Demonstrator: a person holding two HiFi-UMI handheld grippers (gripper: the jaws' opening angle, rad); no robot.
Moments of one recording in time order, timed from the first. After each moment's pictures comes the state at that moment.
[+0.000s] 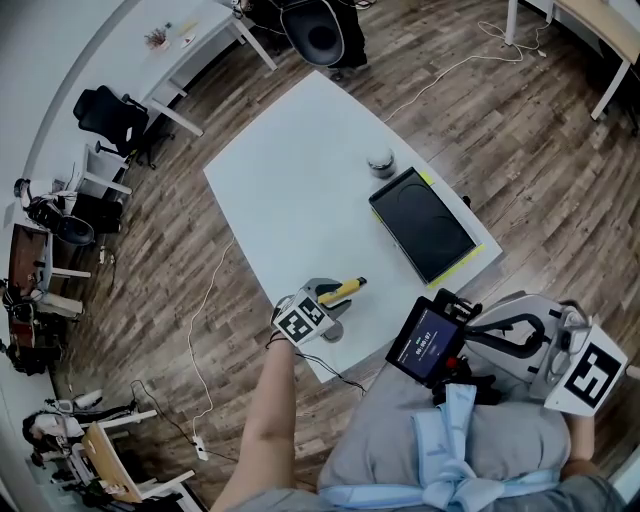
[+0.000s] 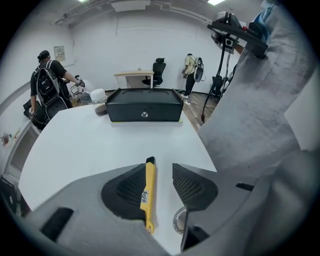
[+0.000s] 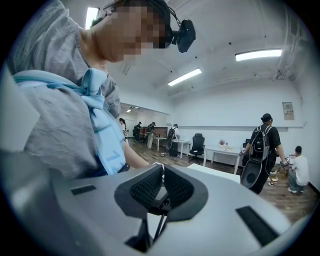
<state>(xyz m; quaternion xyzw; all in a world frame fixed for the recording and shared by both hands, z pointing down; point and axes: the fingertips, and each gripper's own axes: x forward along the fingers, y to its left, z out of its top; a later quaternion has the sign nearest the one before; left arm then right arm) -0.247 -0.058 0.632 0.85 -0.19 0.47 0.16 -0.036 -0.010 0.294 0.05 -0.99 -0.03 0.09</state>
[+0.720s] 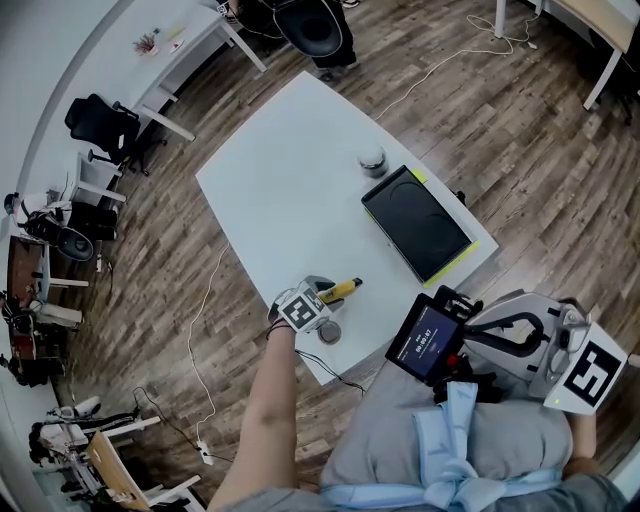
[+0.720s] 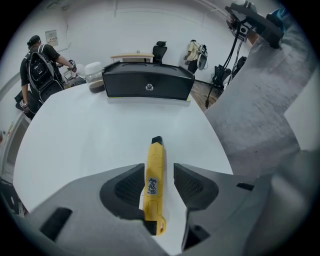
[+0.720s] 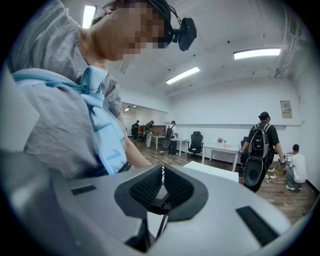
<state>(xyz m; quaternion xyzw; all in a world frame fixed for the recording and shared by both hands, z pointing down) -0.275 -0.057 0.680 0.81 -0.15 0.53 0.20 -0.037 -0.009 0.296 0.06 -0.99 -0.02 0.10</state>
